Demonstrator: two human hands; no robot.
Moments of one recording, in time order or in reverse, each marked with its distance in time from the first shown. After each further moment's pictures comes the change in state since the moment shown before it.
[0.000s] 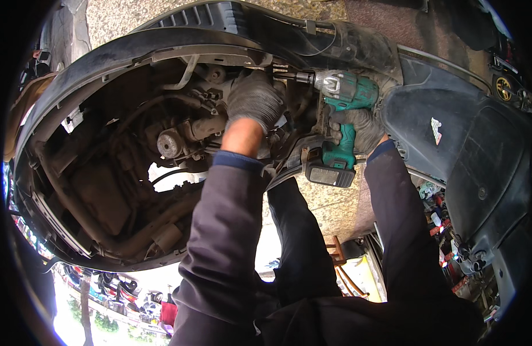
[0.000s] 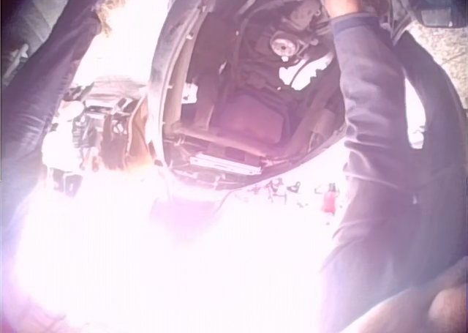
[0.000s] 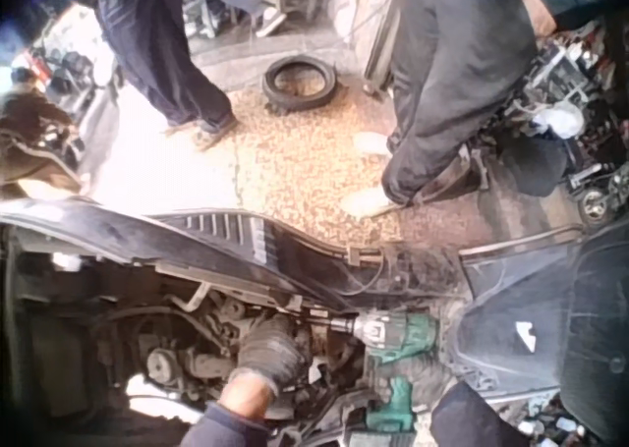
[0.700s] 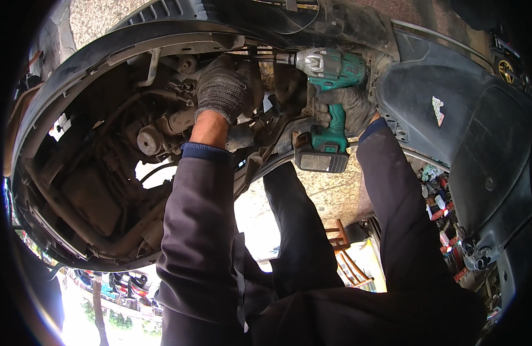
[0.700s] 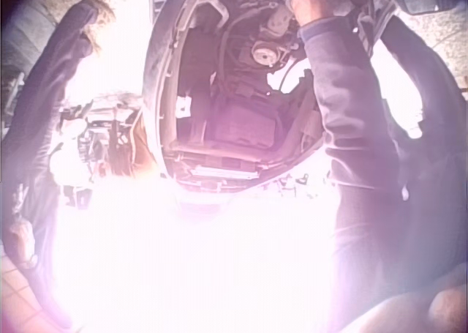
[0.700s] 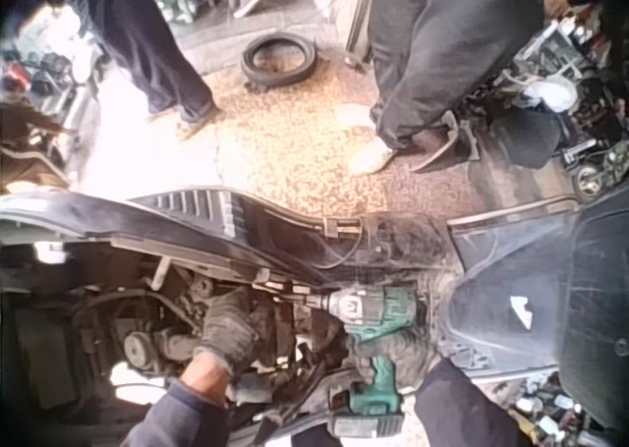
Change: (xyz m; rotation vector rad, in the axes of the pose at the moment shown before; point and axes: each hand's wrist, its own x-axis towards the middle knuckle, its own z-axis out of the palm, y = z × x) left_hand 0.013 -0.025 0.022 -0.160 0.058 -0.016; right_hand 0.012 0.011 -0.022 0.002 -0.069 -0.015
